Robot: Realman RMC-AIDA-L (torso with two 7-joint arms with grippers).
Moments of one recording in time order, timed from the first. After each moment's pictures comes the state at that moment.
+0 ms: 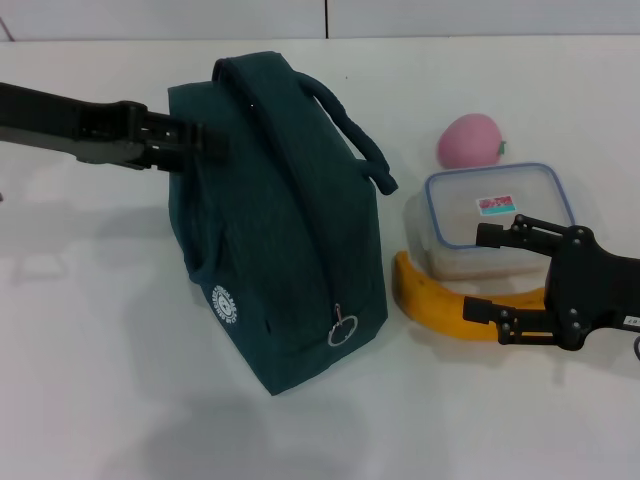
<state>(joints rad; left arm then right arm) -0.59 -1.97 0.80 1.14 2.14 1.77 -2.63 0.39 2.01 -1.09 -0.54 -1.52 -1.64 1.03</state>
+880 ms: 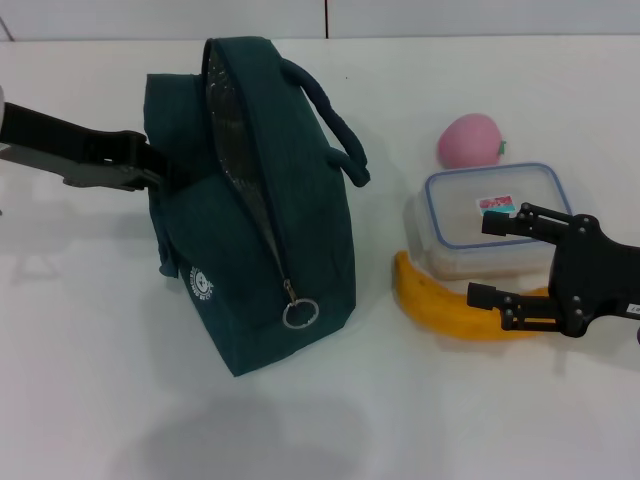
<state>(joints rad) -0.63 -2.00 0.80 1.13 2.36 1.72 -2.68 0.39 2.01 -1.08 -0.55 -1.51 -1.63 1.03</state>
